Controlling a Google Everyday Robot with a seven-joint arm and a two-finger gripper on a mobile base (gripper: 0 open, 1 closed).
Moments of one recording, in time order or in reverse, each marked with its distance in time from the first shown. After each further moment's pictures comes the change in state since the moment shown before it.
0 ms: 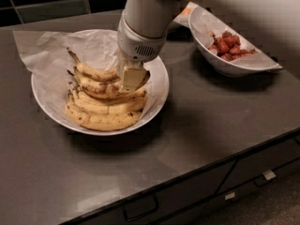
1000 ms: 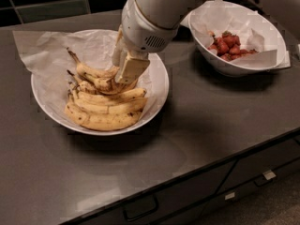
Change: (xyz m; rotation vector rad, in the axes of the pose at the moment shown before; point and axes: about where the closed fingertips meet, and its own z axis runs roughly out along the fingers) arm -0.017 0.001 -0.046 0.124 -0.135 -0.074
